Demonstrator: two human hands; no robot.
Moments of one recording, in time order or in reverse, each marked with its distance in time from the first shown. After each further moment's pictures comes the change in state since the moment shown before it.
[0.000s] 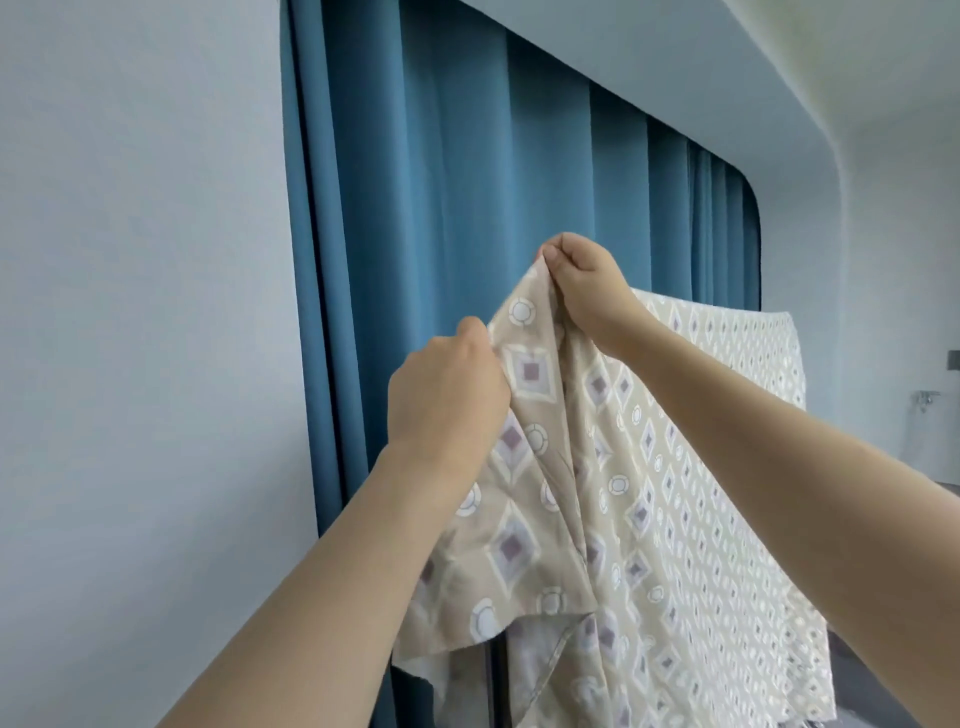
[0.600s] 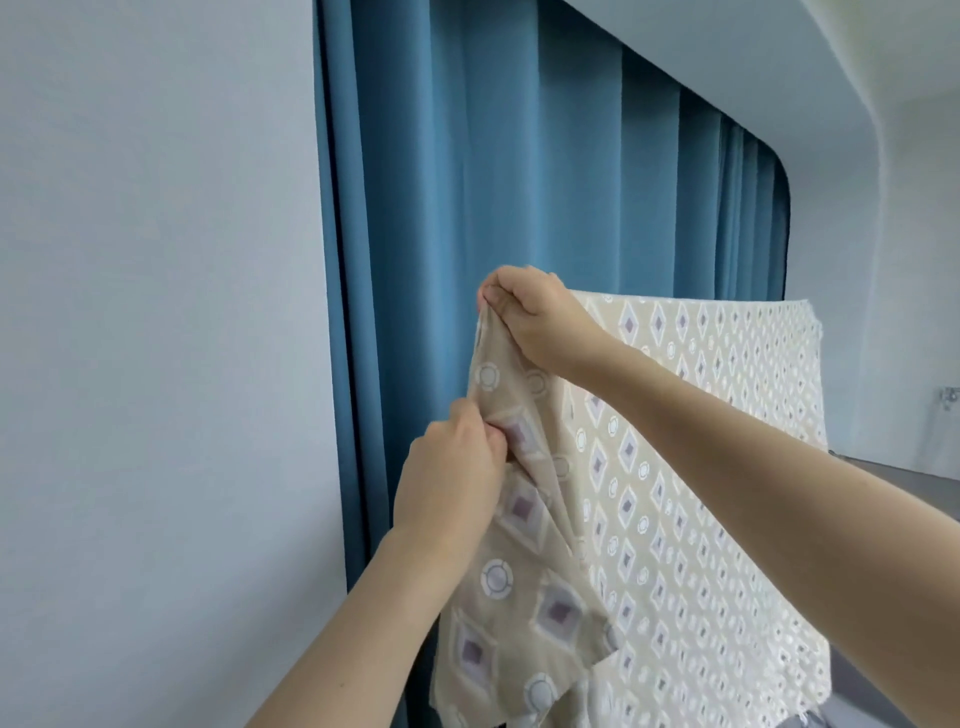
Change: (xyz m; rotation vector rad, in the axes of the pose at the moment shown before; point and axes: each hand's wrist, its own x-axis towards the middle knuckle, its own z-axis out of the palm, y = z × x) left_hand -0.068 -0.031 0.045 -0.239 -0.126 -0.164; right_hand -0.045 -0.002 0.052 -0.358 -0.280 -0.321
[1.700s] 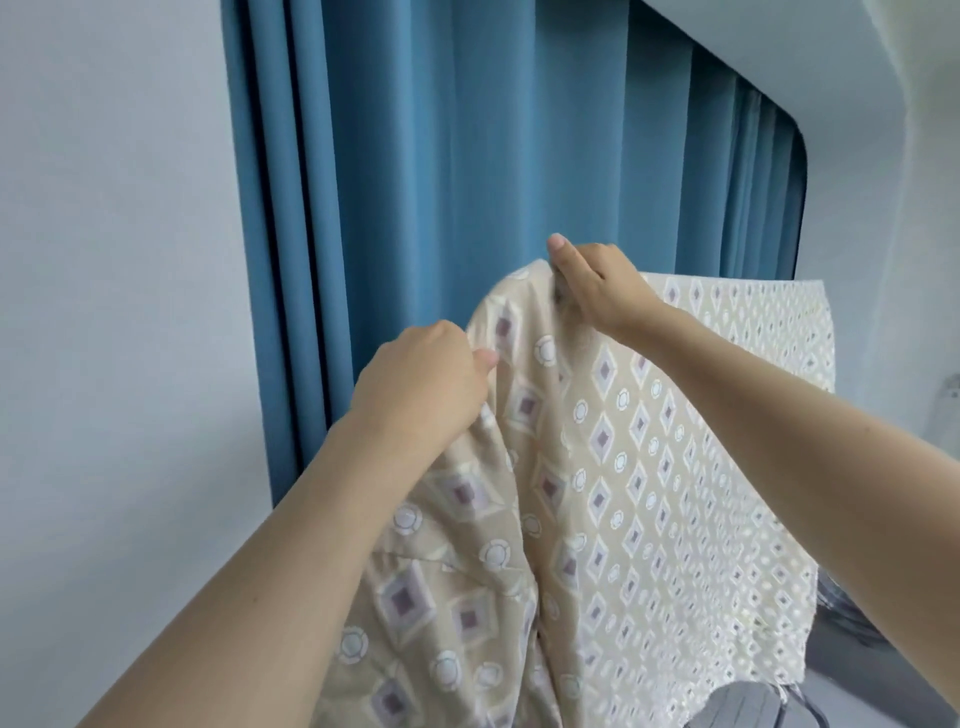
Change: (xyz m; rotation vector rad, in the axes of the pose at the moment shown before) left_hand 0.051 0.045 -0.019 0.246 -0.280 -0.041; right_hand -0.006 0.097 -0.046 -0.103 0.011 0.220
